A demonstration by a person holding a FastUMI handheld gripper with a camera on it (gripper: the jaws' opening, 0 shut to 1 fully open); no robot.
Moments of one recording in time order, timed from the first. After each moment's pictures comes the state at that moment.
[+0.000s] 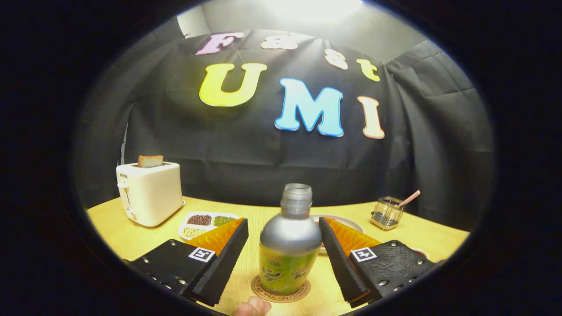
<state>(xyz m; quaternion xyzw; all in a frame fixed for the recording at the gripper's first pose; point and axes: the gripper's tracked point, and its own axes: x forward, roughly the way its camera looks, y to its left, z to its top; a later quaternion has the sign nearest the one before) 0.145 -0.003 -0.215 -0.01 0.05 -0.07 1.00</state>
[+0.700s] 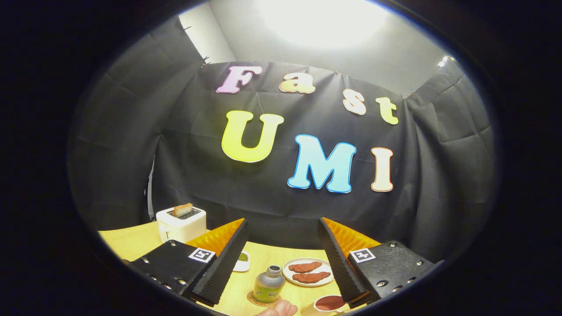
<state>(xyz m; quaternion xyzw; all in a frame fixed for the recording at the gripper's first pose) 0.087 -0.029 -0.018 -0.04 -0.03 0.01 1.00</state>
